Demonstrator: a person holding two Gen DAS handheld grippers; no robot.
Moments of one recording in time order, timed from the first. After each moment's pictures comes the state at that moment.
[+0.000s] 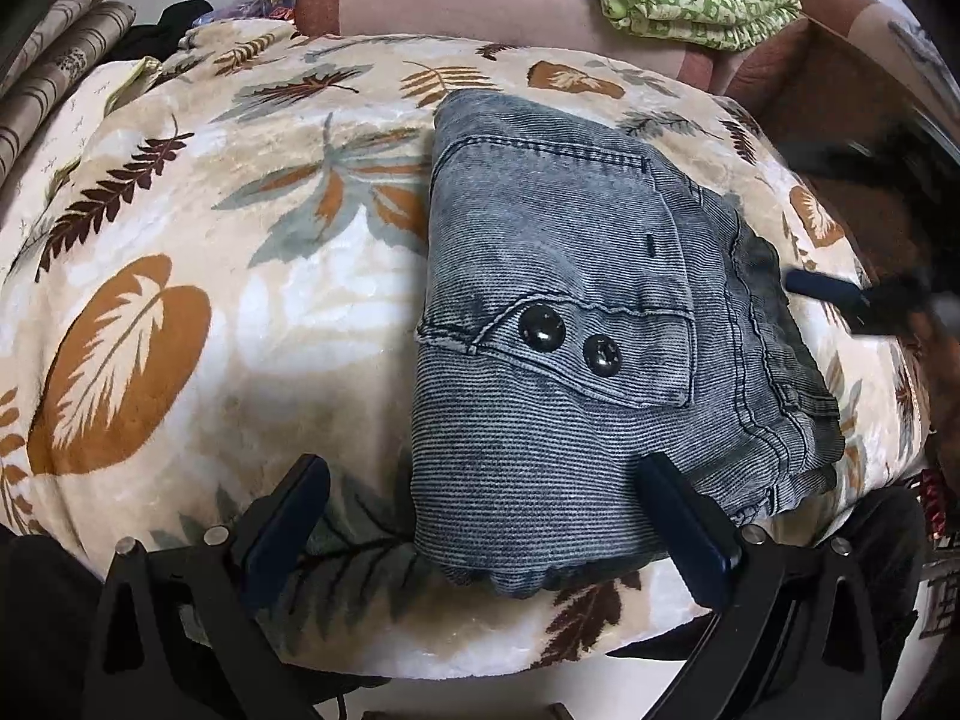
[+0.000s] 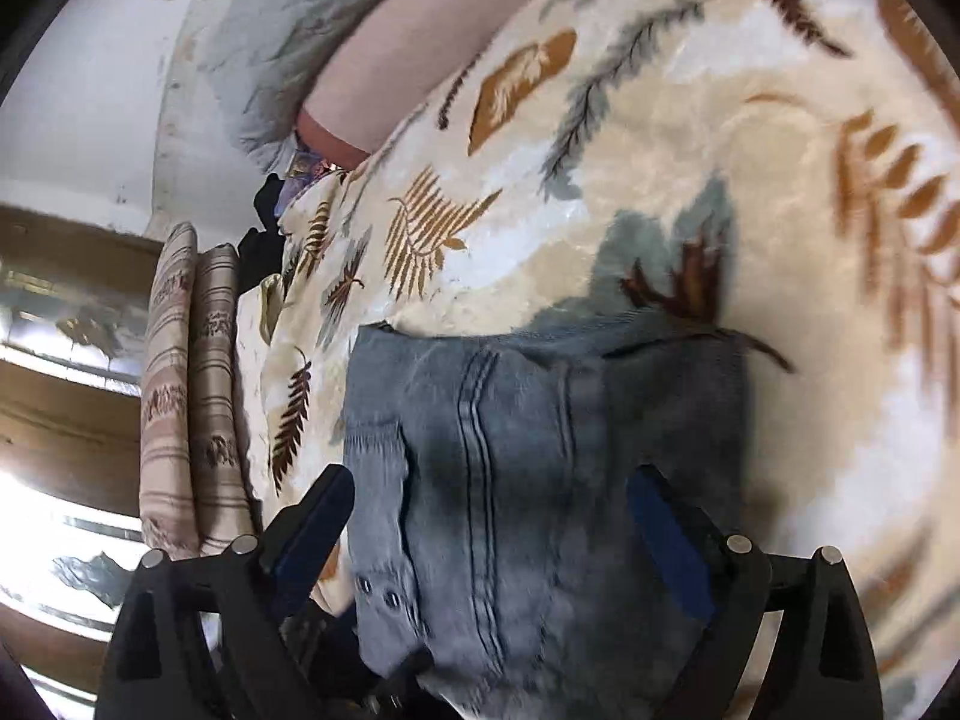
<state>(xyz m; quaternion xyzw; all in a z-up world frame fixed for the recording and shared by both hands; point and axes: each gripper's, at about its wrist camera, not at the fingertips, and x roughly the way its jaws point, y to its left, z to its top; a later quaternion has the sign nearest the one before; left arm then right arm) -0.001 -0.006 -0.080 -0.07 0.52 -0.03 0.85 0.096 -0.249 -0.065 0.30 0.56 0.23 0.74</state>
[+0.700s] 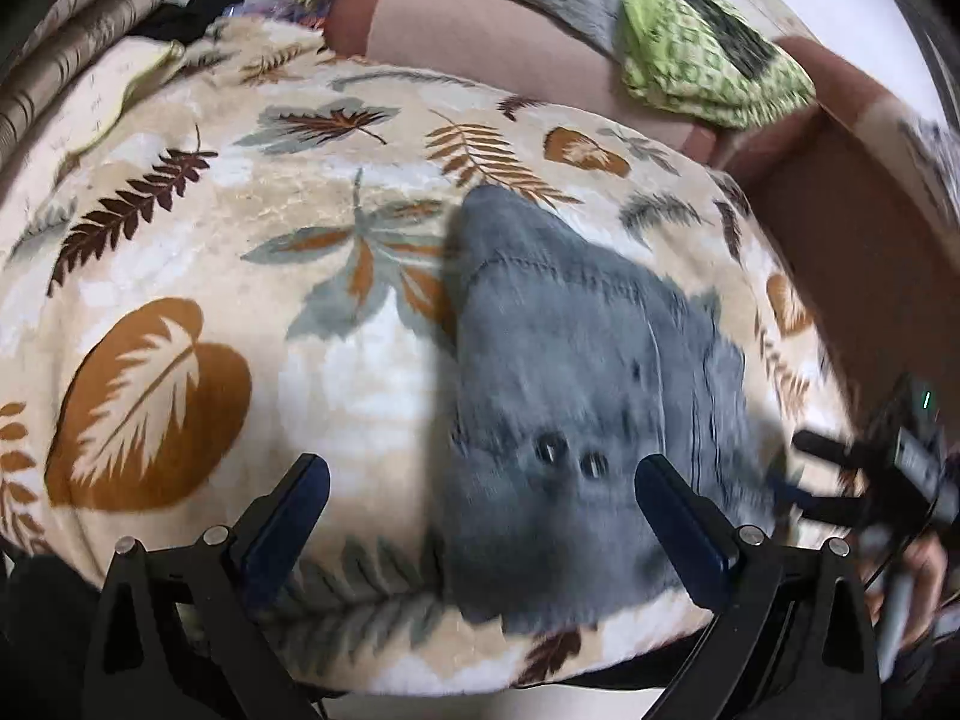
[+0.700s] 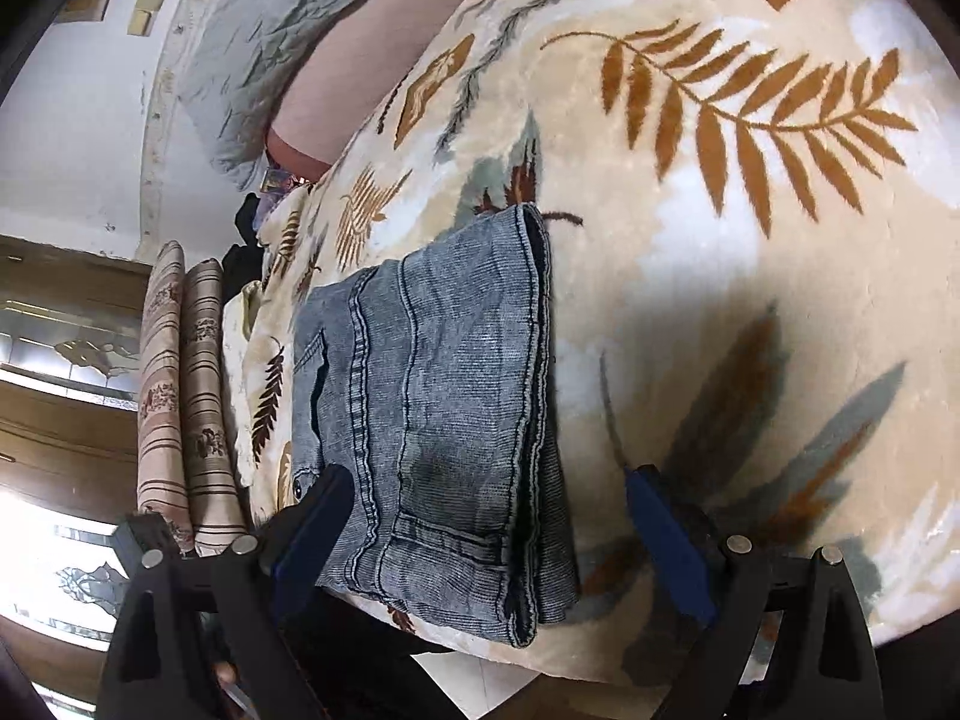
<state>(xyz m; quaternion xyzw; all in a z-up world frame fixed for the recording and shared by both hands) 0.023 0.037 -0.042 -0.16 0.50 -0.05 0.85 0.034 -0.313 -0.099 0.33 0.56 0.20 0.73</state>
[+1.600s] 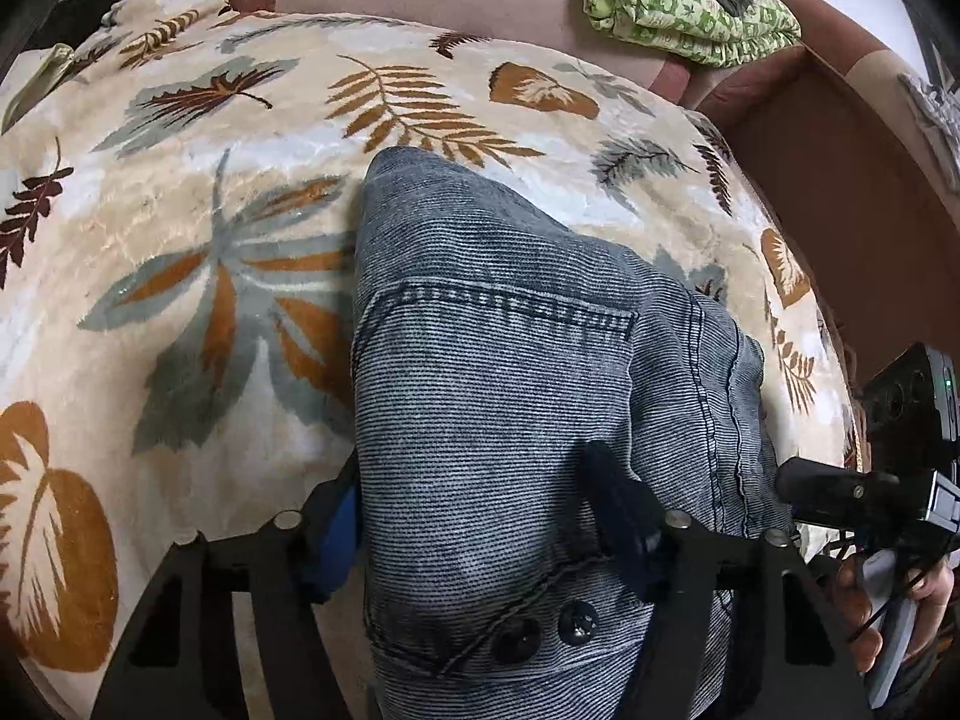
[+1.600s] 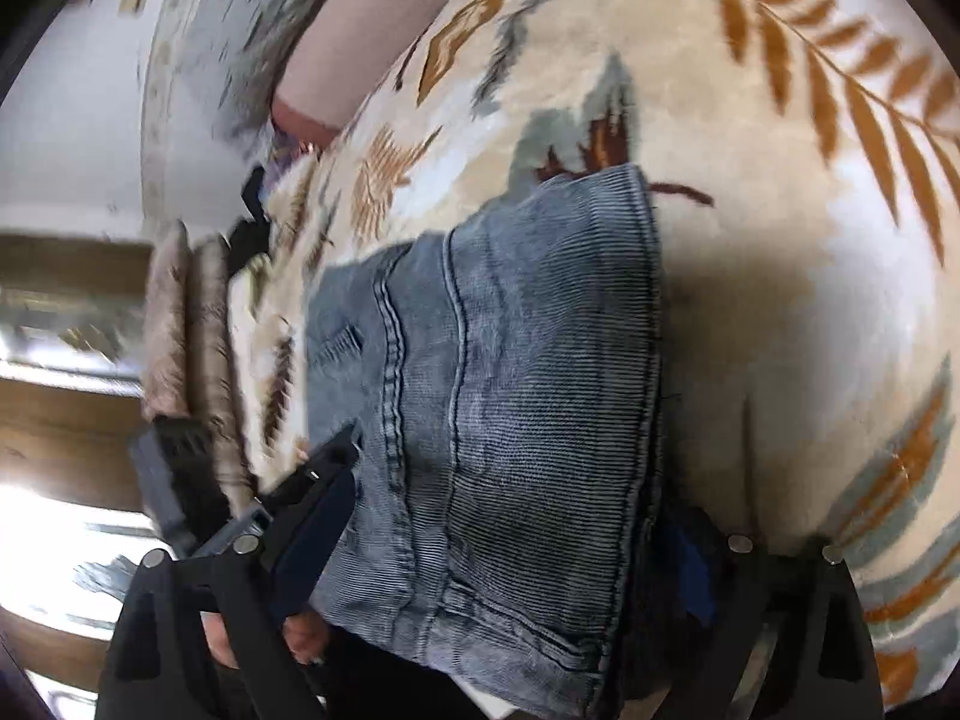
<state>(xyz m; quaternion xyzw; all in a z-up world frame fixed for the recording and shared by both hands) 0.100 0.001 -0.083 -0.13 0.54 -0.13 0.82 0.066 -0.260 -0.114 0.31 0.59 0.22 0.71</state>
